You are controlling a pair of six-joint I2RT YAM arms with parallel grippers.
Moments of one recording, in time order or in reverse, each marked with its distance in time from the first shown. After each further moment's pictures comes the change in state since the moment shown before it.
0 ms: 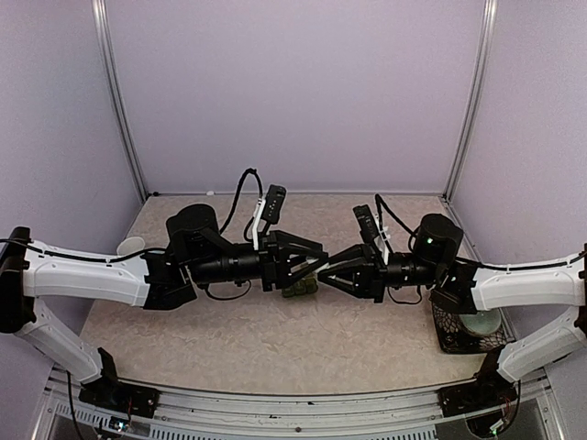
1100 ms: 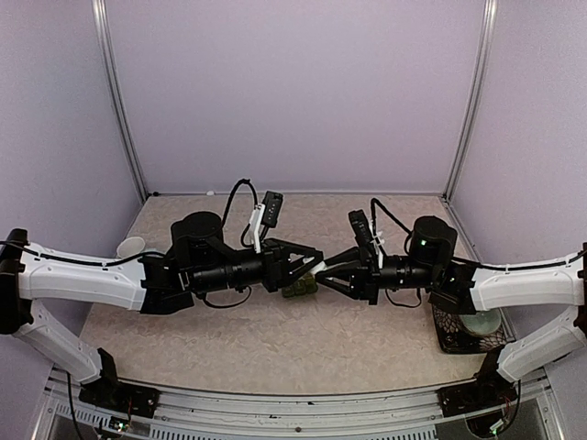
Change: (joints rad) left arm -0.026 -0.024 -0.014 -0.109 -0.228 -0.087; right arm 0.003 0.005 0.000 -0.080 0.088 -0.101
